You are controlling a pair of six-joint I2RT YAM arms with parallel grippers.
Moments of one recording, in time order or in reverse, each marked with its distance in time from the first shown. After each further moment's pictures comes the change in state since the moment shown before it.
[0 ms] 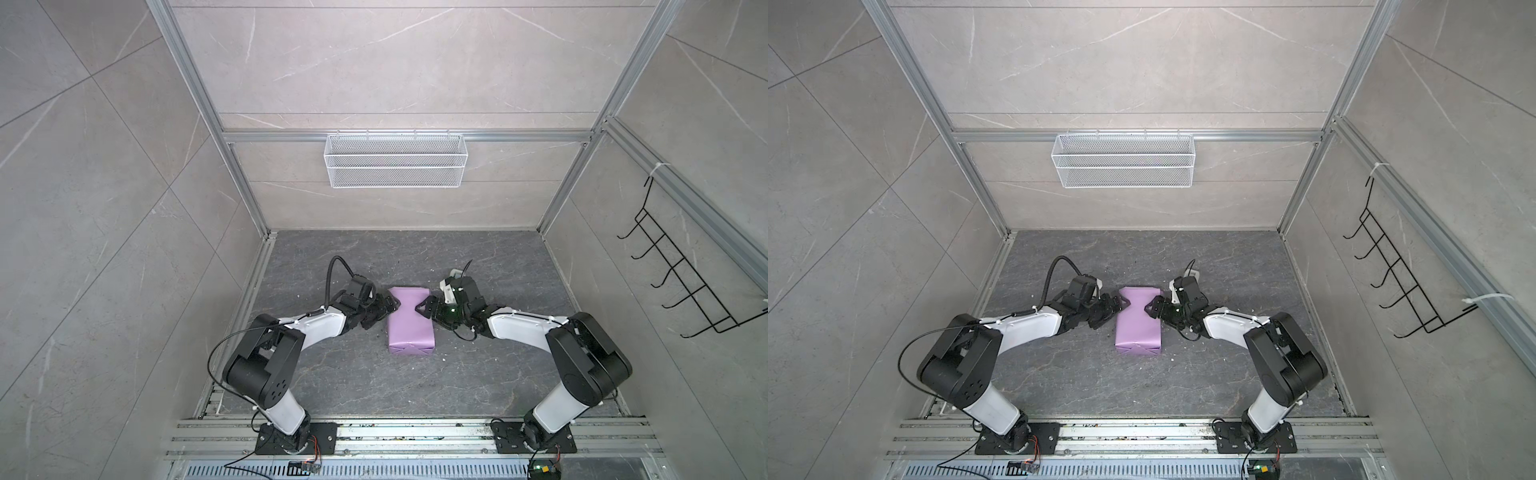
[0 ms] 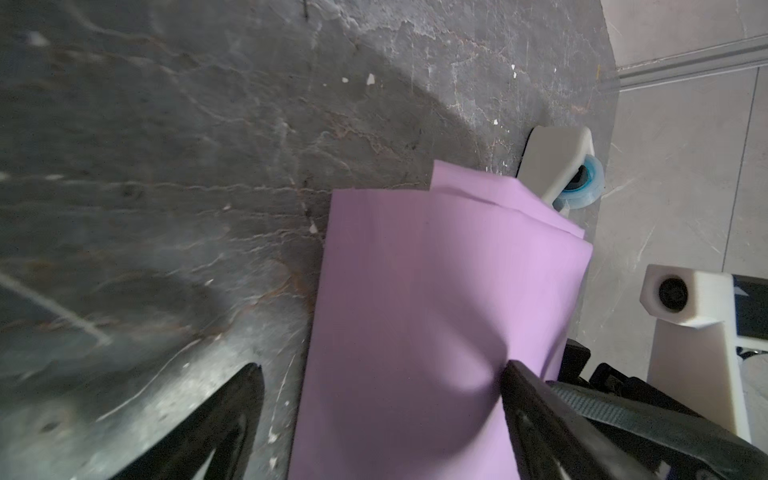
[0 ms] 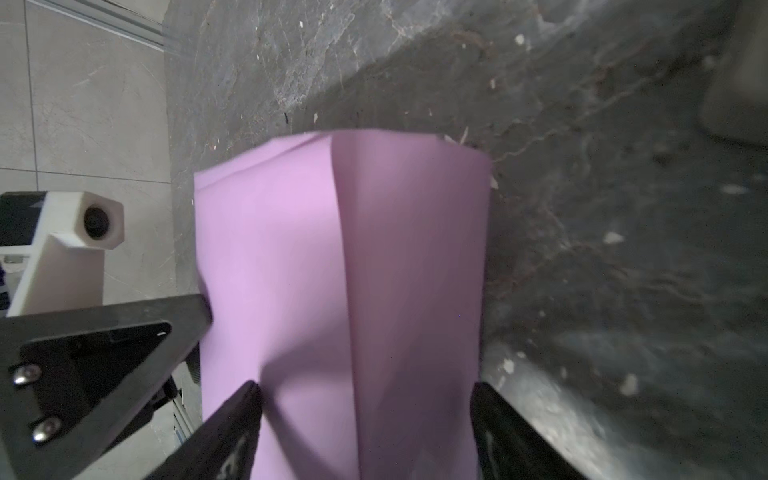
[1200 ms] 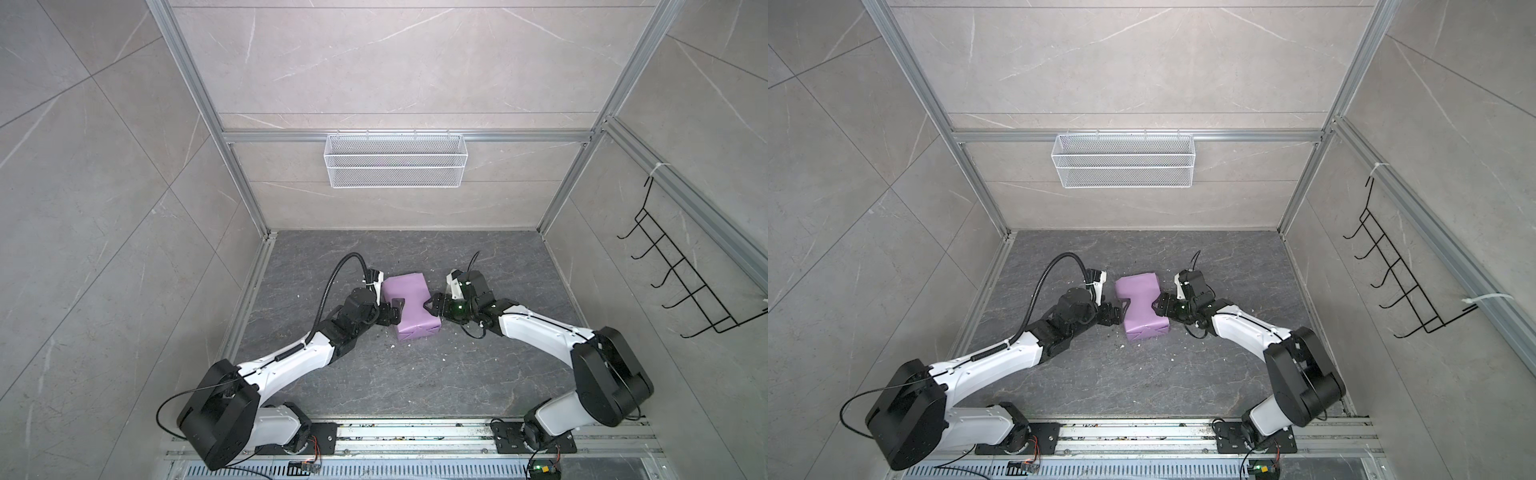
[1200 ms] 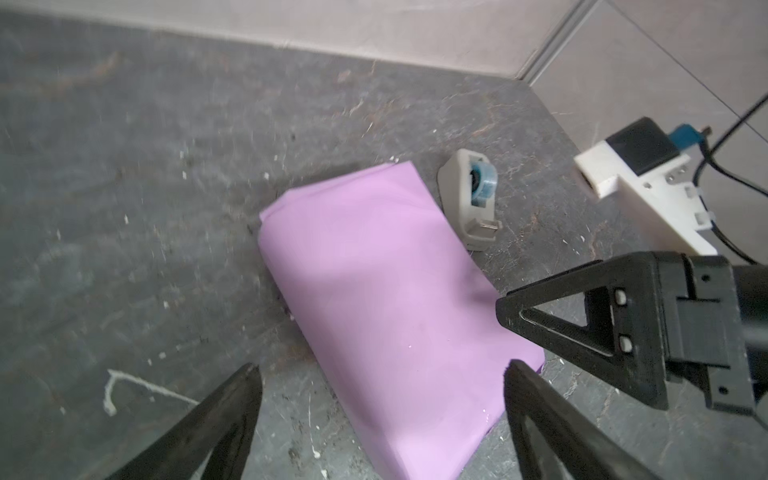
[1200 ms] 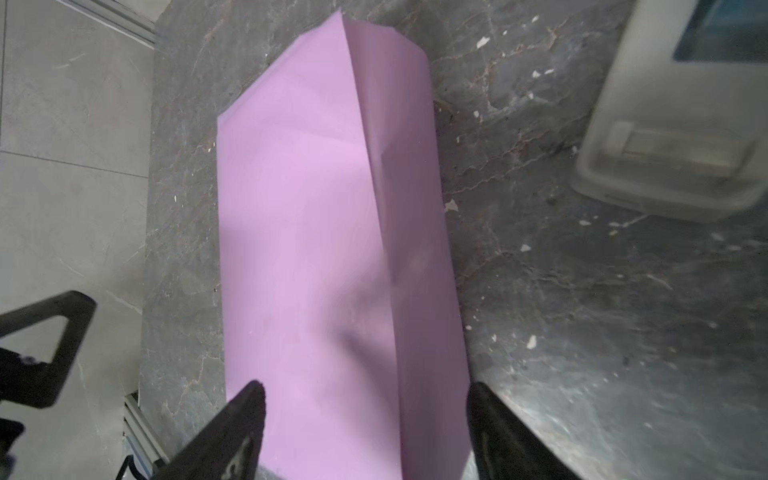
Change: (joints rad) left arm -0.160 -0.312 -0.114 0.037 -0.364 0.389; right arm -0.019 -0.109 0.056 -0.223 0.085 -0.139
